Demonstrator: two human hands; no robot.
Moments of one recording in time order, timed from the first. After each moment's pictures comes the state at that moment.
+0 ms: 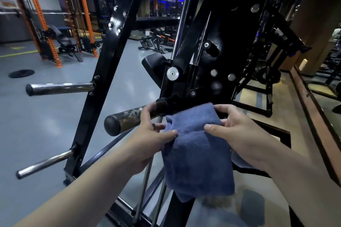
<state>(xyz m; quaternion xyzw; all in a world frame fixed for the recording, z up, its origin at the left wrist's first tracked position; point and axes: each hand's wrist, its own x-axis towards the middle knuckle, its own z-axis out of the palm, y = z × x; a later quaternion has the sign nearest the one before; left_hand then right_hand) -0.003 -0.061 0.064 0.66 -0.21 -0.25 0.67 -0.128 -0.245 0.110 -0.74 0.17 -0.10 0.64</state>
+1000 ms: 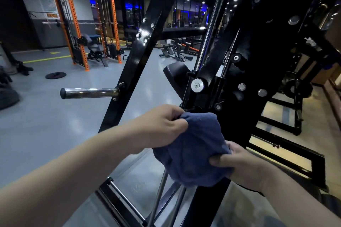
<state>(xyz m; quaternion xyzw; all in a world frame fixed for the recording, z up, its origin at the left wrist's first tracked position) 0.019 -0.033 0.146 0.82 -0.34 -0.18 0.42 -0.074 -0.253 0.050 -0.63 0.02 0.09 0.77</state>
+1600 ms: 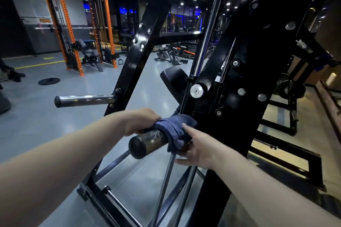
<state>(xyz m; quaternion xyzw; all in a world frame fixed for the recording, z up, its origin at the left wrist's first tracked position) 0.146 -0.039 0.102 0.87 -0.20 -0.27 0.37 0.036 -0.203 0.043 -0.56 0.29 0.07 0.77</state>
